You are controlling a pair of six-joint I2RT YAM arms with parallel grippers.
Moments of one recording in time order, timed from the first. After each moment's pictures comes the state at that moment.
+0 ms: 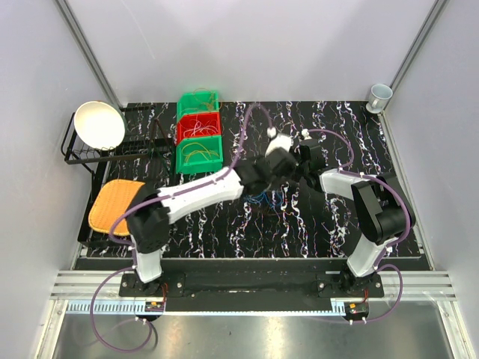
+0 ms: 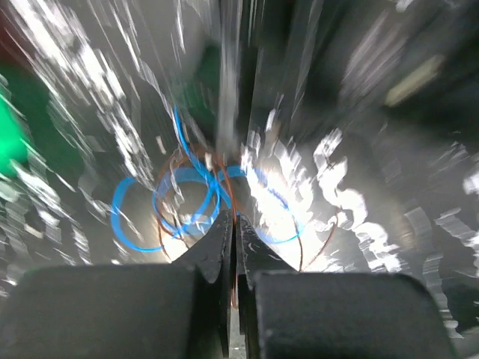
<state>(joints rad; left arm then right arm) -1.01 1.86 1.55 -0.56 -0.44 -0.50 0.35 1.74 0.89 0.24 -0.24 0.71</state>
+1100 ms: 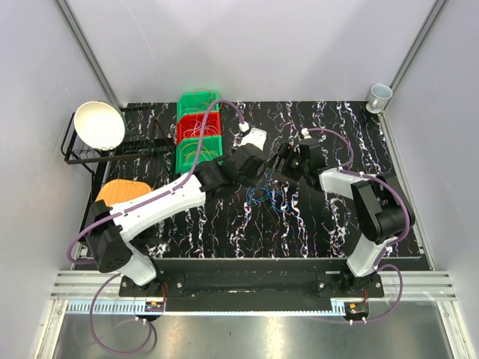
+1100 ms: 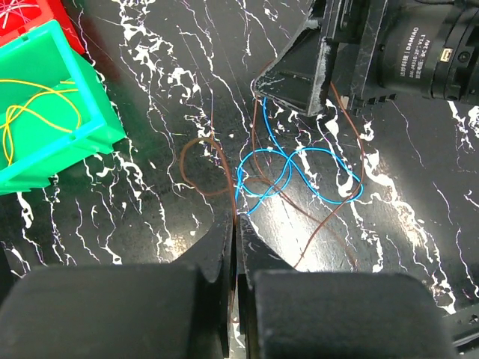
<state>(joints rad) -0.98 1.54 1.40 -0.60 -0.48 -0.39 0.35 1.74 0.91 0.24 -0.24 0.71</state>
